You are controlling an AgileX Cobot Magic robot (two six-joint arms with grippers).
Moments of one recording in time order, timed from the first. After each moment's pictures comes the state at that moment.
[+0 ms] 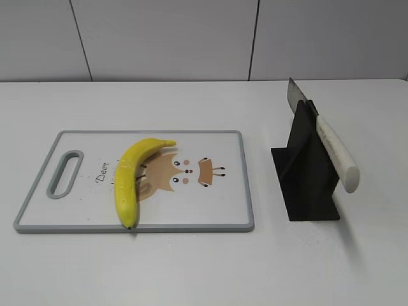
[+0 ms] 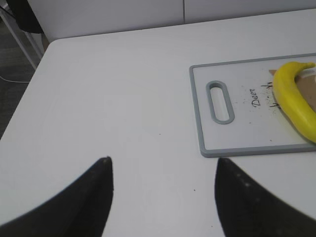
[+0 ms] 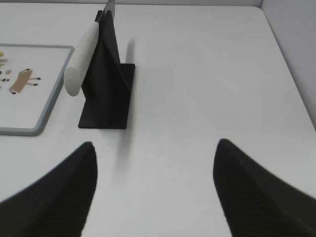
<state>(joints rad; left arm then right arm) -0.04 0.02 -0.51 -0.02 1.05 0.18 0.00 0.00 -0.42 0.10 0.95 -0.06</state>
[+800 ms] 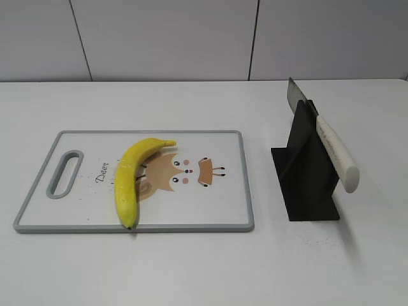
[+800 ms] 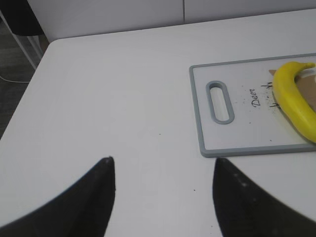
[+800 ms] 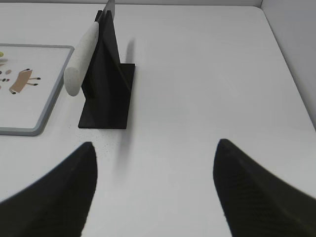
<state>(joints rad) -0.04 0.02 -0.51 -0.02 1.05 0.18 0.00 0.00 -0.42 0.10 0.95 -0.06</state>
